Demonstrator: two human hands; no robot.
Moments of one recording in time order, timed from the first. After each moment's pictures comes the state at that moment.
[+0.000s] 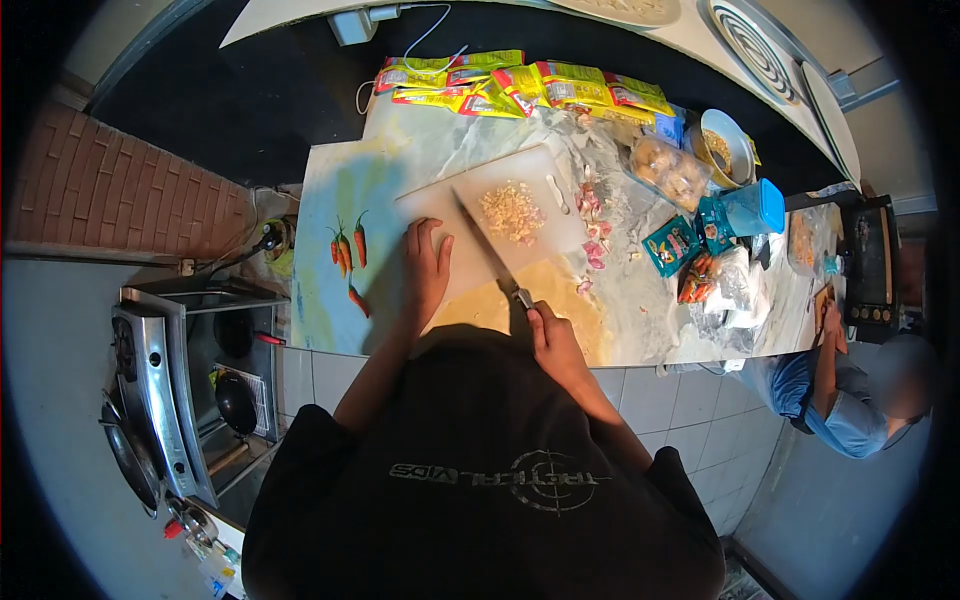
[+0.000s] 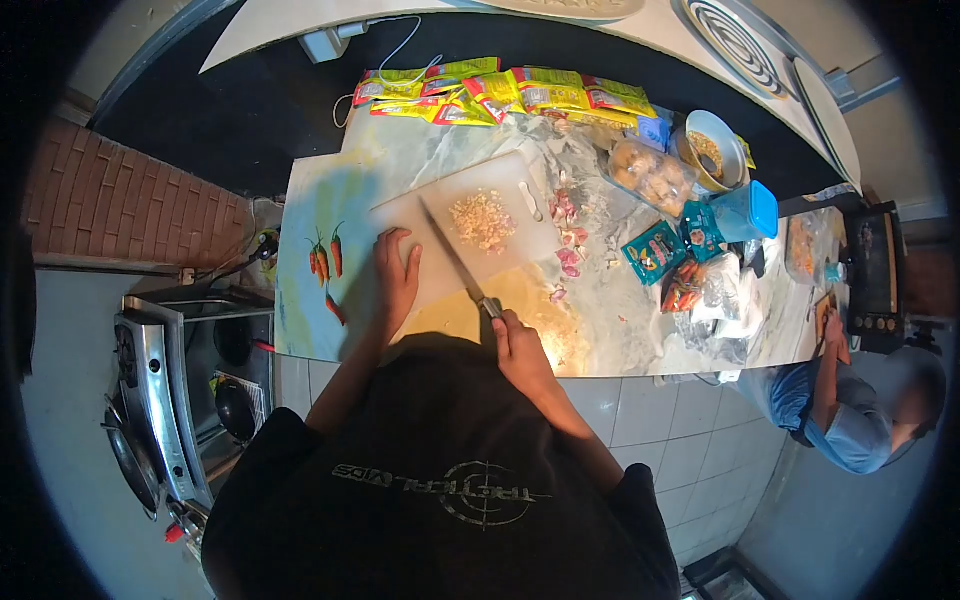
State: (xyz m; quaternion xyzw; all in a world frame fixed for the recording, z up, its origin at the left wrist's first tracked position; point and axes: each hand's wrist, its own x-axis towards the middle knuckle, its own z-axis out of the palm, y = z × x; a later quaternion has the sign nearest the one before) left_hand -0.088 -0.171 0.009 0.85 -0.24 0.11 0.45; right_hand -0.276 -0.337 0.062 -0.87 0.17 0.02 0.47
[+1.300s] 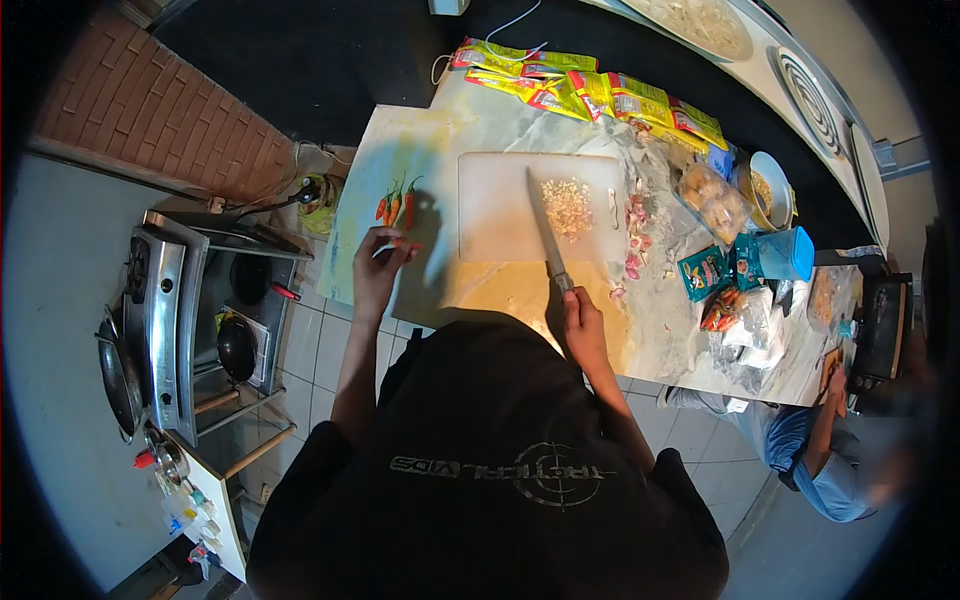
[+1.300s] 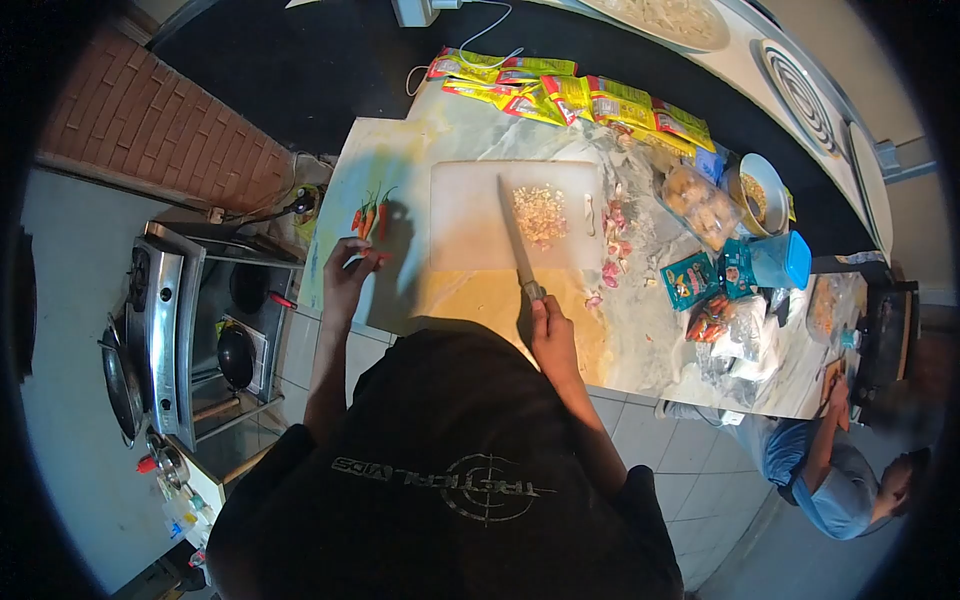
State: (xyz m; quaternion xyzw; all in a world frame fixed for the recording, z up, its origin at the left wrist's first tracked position) left_hand -0.115 -0.044 0.056 0.72 0.01 -0.06 0.69; right_hand -0.267 -0.344 0.040 -0.84 0.19 0.01 0.51
